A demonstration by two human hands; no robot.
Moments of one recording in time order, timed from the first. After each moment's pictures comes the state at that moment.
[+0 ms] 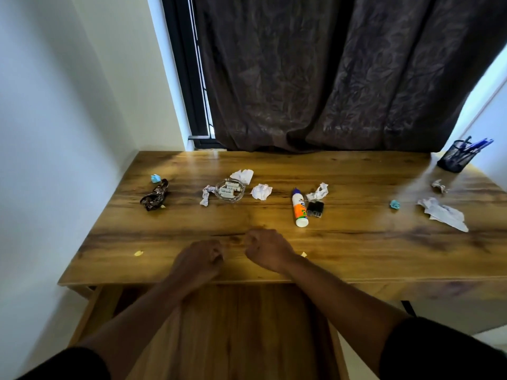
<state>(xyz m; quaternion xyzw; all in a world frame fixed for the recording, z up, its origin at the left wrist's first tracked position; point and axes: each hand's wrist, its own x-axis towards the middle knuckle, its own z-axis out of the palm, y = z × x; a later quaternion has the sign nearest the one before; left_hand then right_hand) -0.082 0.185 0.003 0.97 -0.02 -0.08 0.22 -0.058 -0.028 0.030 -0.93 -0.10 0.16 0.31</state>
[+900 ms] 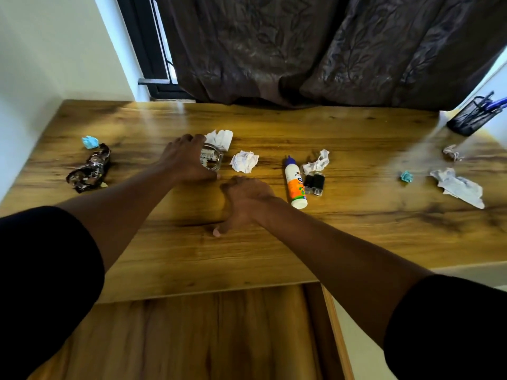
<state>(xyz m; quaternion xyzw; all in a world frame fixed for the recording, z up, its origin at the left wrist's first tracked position) 0.161 0.167 -0.010 0.99 -0.09 -0.04 0.11 0.068 -0.008 0.010 -0.96 -0.18 0.20 -0.02</state>
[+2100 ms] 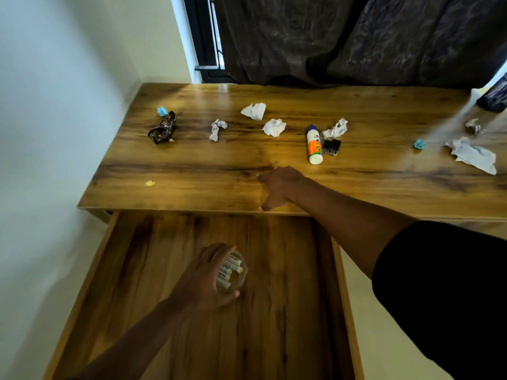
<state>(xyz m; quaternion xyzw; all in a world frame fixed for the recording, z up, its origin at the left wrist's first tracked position) -0.255 0.193 -0.083 0.95 -0.14 -0.07 0.25 -0.042 -0.026 0.018 -0.94 -0.22 0.23 -0.09</state>
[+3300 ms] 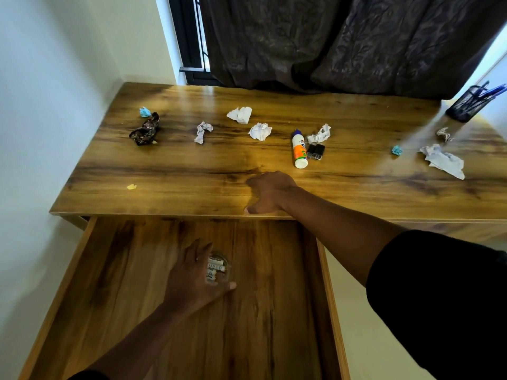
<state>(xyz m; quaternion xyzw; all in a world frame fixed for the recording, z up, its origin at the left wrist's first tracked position) -0.239 0.181 -0.111 0.98 -0.03 -0.06 0.17 -0.043 -0.040 0.004 -0.96 -0.22 0.18 -0.05</state>
